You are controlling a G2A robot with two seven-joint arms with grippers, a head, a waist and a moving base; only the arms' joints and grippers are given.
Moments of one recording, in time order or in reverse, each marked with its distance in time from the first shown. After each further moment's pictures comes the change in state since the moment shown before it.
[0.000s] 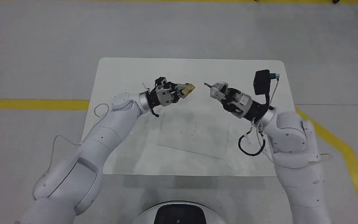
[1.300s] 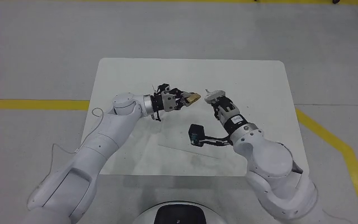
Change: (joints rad) left arm 0.097 0.054 -0.088 -0.270 0.195 0.239 0.159; right arm -0.026 0.091 -0.418 -0.451 -2.134 -0.158 -0.339
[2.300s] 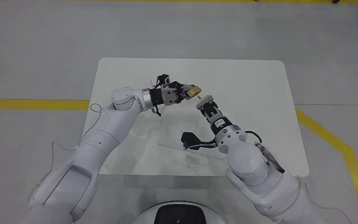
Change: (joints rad) left arm -0.024 -0.015 -0.048 0.010 0.065 -0.101 -0.043; right arm 0.068 -0.023 -0.123 0.095 -0.253 -0.099 -0.117
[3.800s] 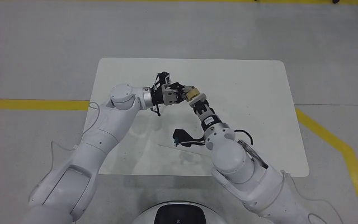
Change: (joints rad) left arm 0.004 0.001 -0.036 -0.045 0.148 -0.008 0.001; right arm 0.079 -0.084 -0.103 0.079 -0.035 -0.065 0.102
